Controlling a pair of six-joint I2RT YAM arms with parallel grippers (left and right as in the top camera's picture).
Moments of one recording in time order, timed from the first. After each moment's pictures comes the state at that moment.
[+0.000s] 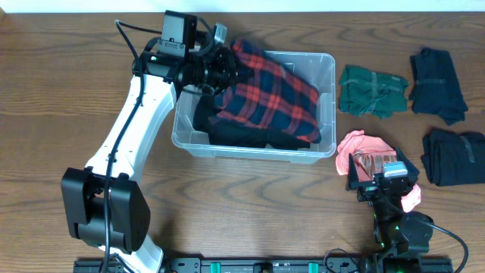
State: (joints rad) left arm -0.23 1.79 1.56 -0.69 0.77 -0.63; right arm -0.03 0.01 0.01 -0.06 -0.13 -0.14
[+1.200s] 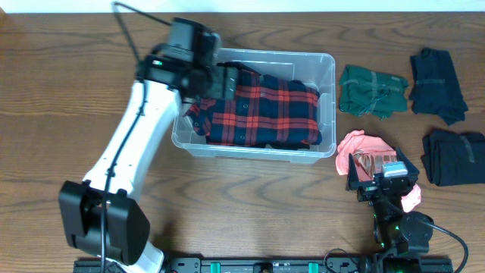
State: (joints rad) left arm -0.31 1.74 1.56 -0.86 0.12 -0.14; right arm -0.03 0.01 0.01 -0.06 -0.13 -0.14
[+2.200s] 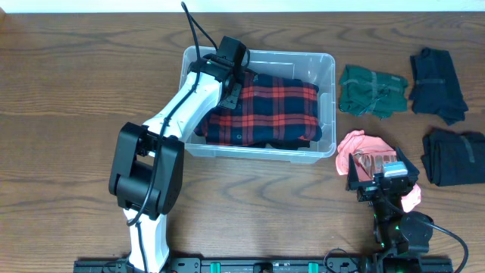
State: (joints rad) left arm -0.39 2.06 1.60 -0.79 -0.21 -0.09; right arm -0.03 0.01 0.01 -0.06 -0.13 -0.14
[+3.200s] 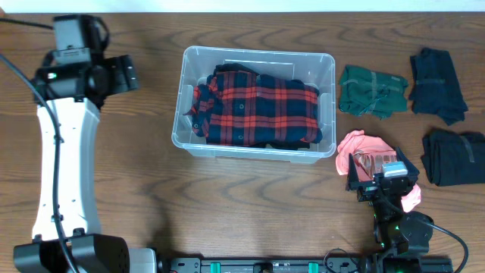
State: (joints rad) left arm 0.15 1.57 1.59 -0.99 -0.19 -0.09; right arm -0.03 0.01 0.01 -0.06 -0.13 -0.14
